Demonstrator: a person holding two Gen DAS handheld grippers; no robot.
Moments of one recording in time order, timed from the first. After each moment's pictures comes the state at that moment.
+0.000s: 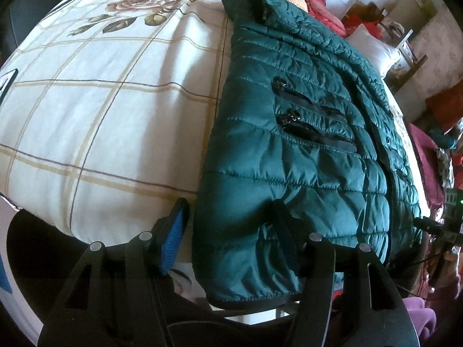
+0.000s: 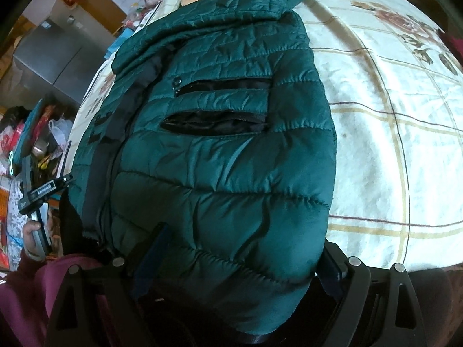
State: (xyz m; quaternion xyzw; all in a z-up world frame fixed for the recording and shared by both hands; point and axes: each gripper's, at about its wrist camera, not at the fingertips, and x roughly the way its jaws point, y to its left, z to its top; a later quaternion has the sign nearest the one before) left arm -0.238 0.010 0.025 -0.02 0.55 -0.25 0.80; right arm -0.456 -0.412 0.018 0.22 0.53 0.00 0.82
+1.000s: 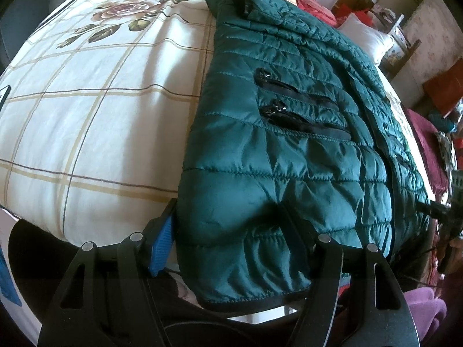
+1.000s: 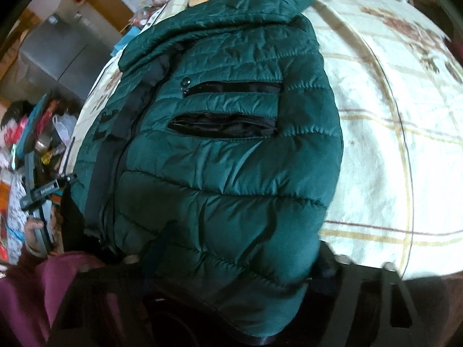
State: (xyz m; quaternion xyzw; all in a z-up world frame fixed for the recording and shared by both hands) left arm -0.245 -0.006 0.025 0.02 0.55 -0.27 0.79; right arm -0.453 -0.407 0.024 0.19 0.52 0.02 0.83
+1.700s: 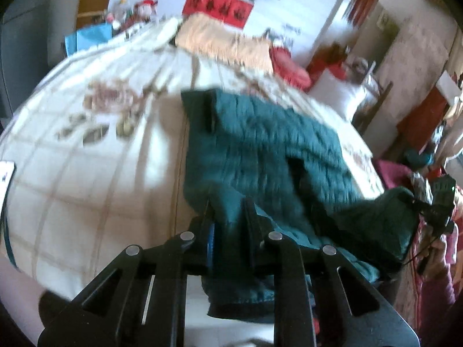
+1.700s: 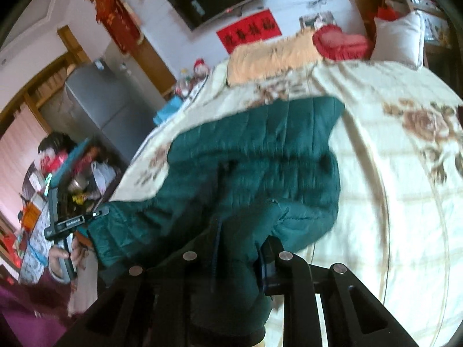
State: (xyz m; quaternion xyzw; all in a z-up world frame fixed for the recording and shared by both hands) left arm -0.206 -0.016 0.145 -0.05 0.41 -0.30 0.86; right arm -0.412 -0.452 0.130 0.22 0.32 0.05 0.92
